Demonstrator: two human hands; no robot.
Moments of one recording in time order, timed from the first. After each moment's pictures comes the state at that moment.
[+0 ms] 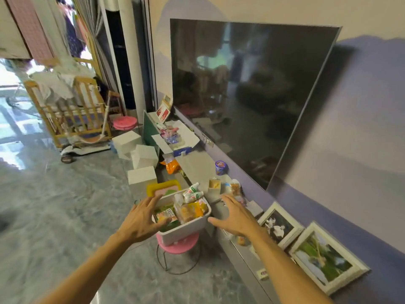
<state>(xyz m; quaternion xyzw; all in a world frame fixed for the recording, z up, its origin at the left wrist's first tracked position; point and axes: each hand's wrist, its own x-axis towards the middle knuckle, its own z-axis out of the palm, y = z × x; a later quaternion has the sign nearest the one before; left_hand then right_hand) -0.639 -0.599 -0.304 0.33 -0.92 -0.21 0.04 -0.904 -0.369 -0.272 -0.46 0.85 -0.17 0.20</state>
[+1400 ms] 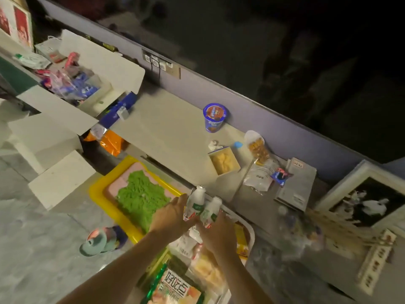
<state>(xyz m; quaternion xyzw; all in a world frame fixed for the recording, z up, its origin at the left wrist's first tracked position) -1.055 -0.963 -0.737 0.13 -0.95 -0.20 -0.19 -1.074 -0.795 -0.720 0.06 0.92 -0.25 0.28</state>
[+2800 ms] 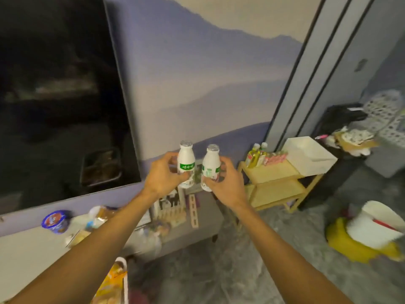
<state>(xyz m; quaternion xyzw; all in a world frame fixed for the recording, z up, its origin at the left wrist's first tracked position) -1.004 -0.560 -0.215 -0.29 -0.81 -0.50 -0.04 -0.866 -0.373 -0.228 0.20 0.84 -0.44 -0.26</state>
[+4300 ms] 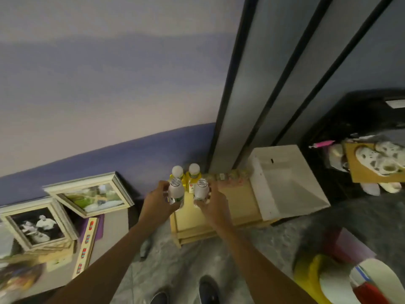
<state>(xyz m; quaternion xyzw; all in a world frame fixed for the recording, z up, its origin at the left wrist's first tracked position) -1.095 0.104 -0.458 -0.14 -0.88 -0.42 -0.18 -0.998 0.288 -0.456 0.30 0.86 -0.41 -0.02</state>
